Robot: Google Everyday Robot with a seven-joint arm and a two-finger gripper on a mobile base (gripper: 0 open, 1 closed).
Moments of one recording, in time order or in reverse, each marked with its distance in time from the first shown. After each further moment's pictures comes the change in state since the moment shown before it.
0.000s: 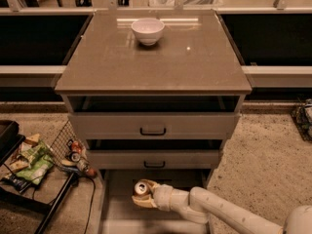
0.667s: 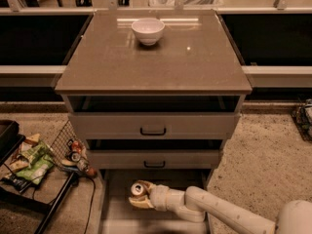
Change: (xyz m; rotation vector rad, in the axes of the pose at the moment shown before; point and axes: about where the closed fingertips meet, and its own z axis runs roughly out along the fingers) arm 0.012 0.004 0.013 -0.016 0.015 0.001
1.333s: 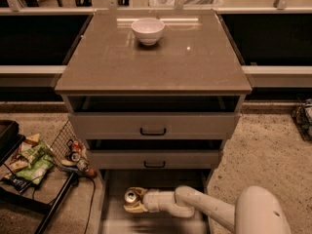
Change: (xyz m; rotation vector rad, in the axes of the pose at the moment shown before) arm 0.076 0.005 0.050 -0.160 0.014 -0.081
